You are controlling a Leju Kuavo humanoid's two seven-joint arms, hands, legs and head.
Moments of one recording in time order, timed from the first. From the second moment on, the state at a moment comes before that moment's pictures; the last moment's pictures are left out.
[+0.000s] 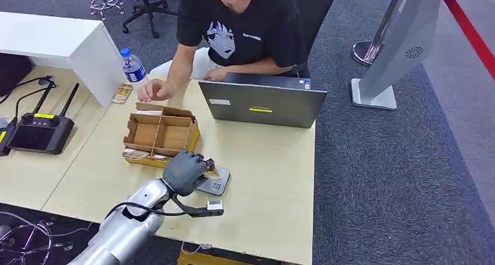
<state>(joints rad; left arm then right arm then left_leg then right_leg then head) -0.37 0.14 -0.56 -0.97 -1.20 0.38 -0.33 -0.10 0.04 -0.91 -0.19 0.07 0.05 -0.03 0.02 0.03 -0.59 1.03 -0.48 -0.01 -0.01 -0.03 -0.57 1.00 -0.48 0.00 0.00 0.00</state>
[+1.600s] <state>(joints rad) -0.64 0.26 -0.44 -0.98 -1.04 0.37 -0.32 -0.09 0.04 -0.91 -0.19 0.14 0.08 -0.04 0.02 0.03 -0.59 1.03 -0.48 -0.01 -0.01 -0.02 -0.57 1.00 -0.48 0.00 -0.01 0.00</state>
